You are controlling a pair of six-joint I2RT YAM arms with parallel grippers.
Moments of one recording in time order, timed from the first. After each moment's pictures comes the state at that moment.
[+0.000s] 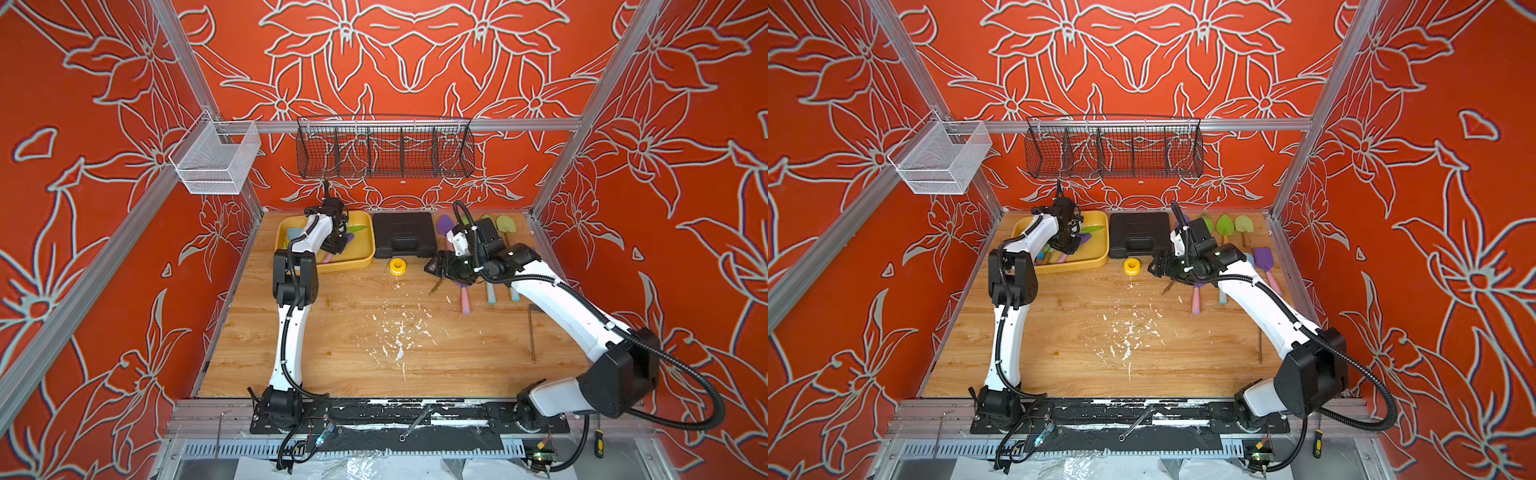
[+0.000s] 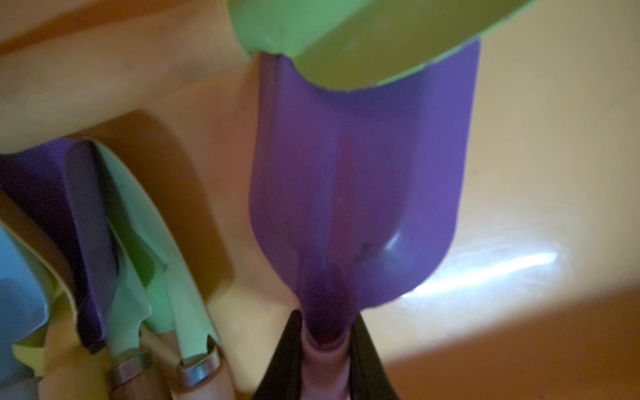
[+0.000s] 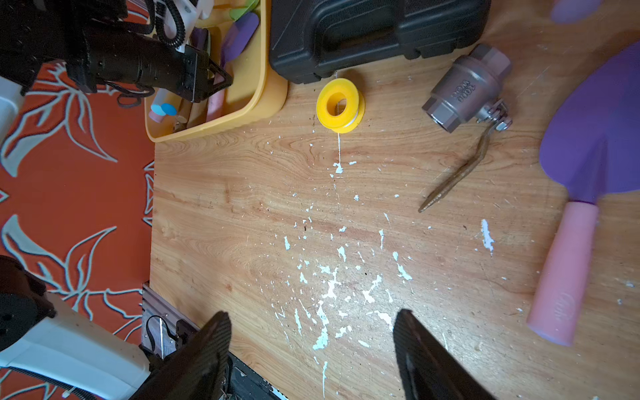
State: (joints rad) left arm -0.07 2.47 2.24 -1.08 -0.11 0.25; right arm 0.46 1.44 1.31 -0.76 -0.32 0.62
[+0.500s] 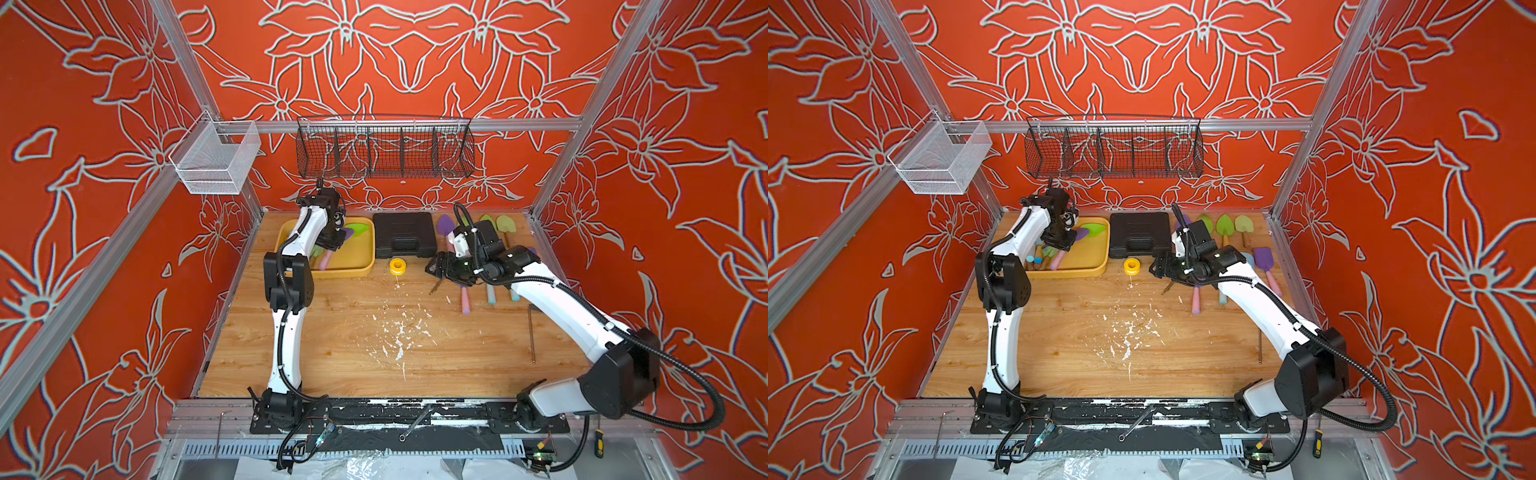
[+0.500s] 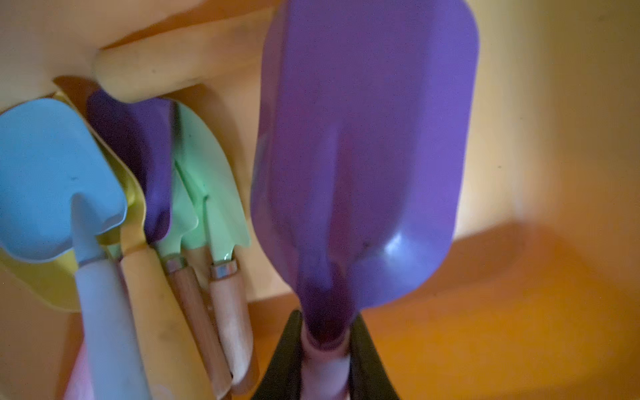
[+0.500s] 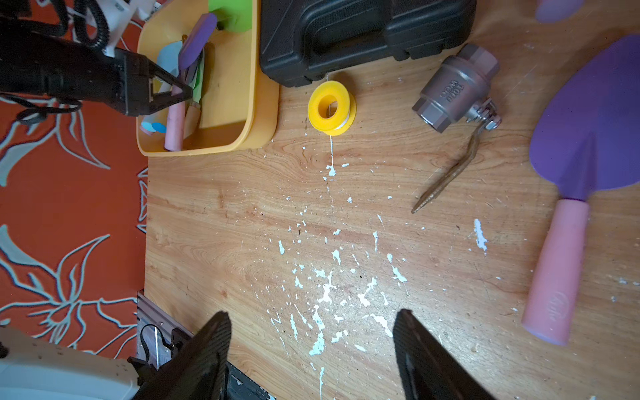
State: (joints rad) left arm -0.07 2.32 2.26 -1.28 -0.02 0.17; right arm 0.46 1.43 1.28 -0.73 -0.30 0.63
